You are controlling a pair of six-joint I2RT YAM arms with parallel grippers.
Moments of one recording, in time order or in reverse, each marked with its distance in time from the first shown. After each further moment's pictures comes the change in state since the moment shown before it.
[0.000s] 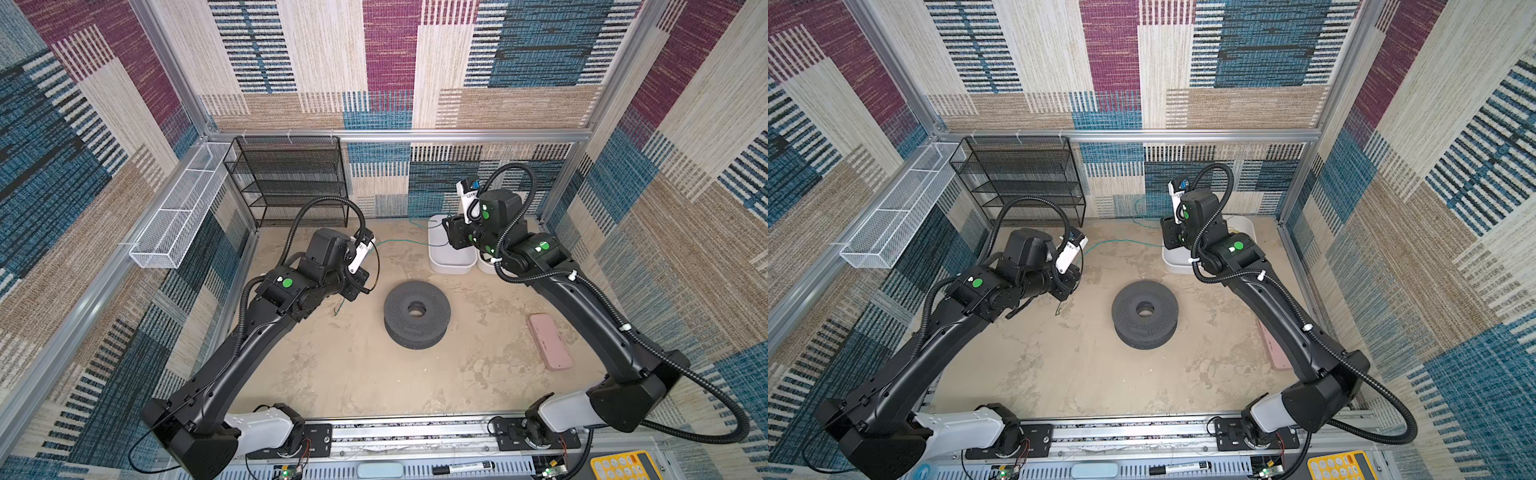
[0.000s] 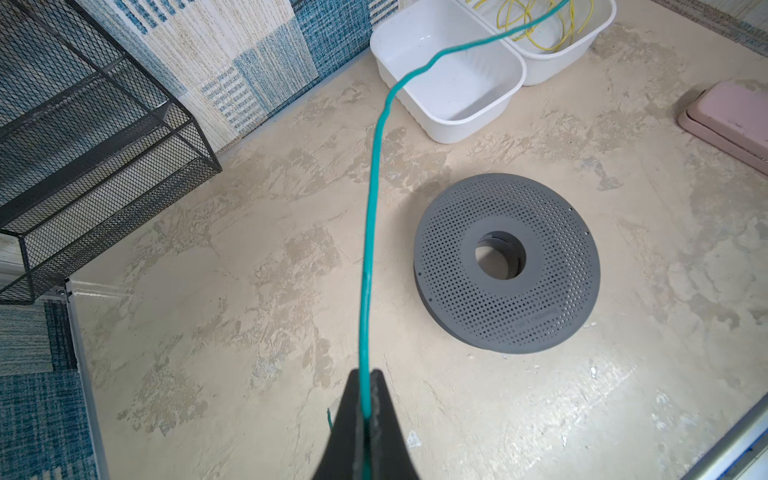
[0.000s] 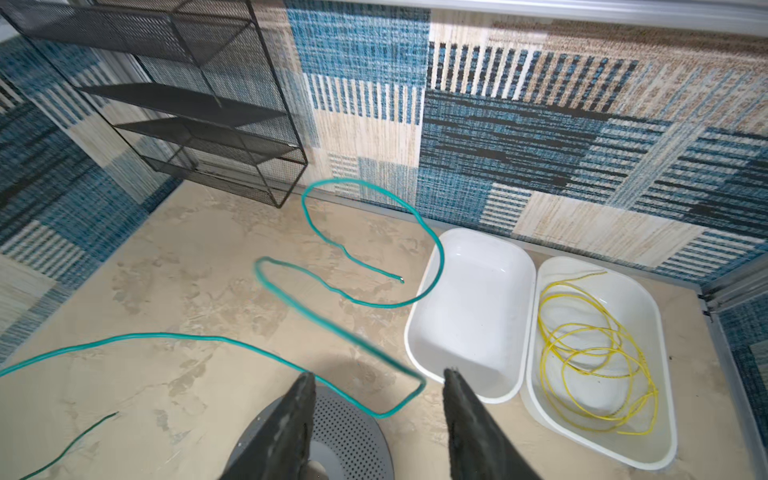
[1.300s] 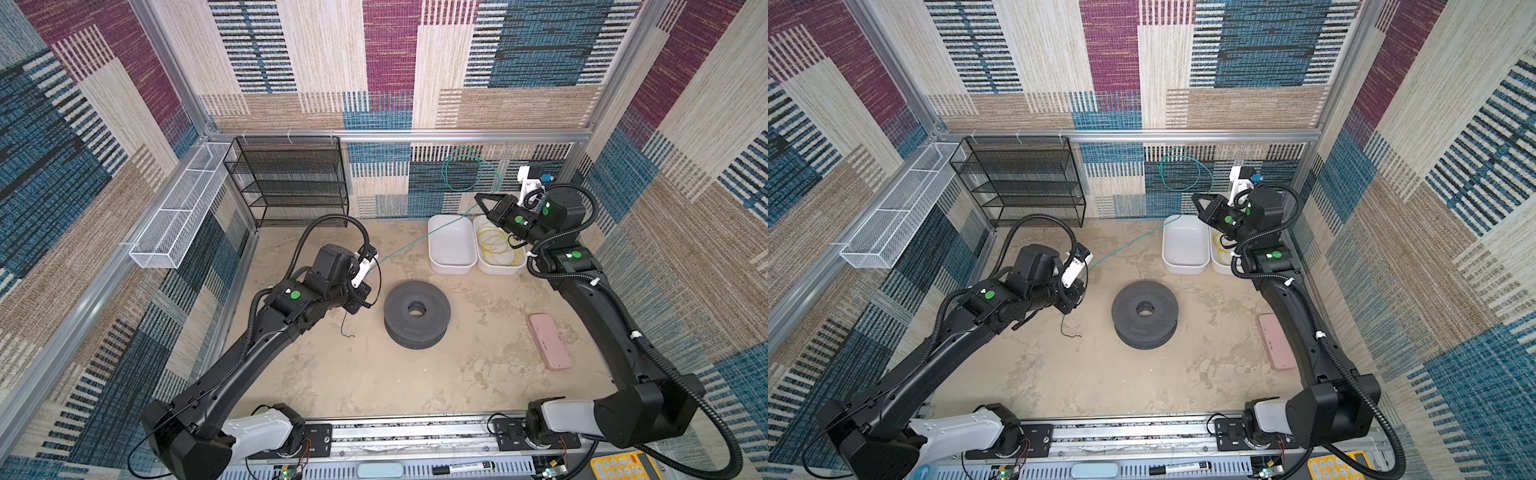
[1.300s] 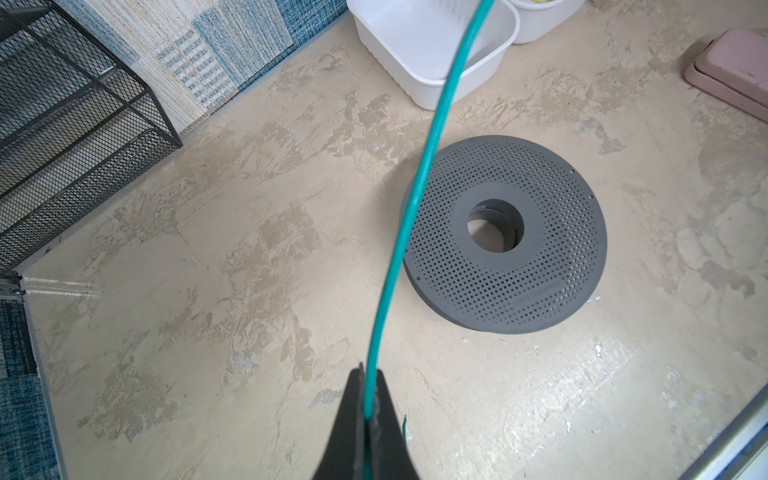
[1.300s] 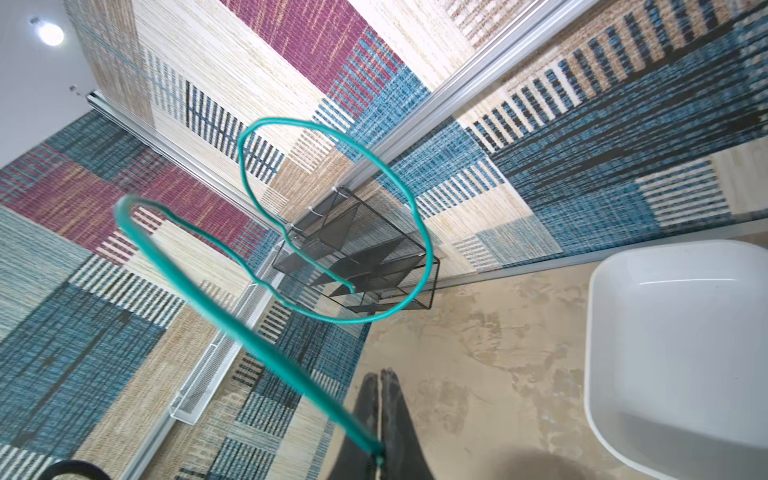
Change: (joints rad) left arm -0.006 -0.045 -0.189 0.090 0.011 0.008; right arm -0.385 -0.129 -0.286 0.595 -0.659 0.713
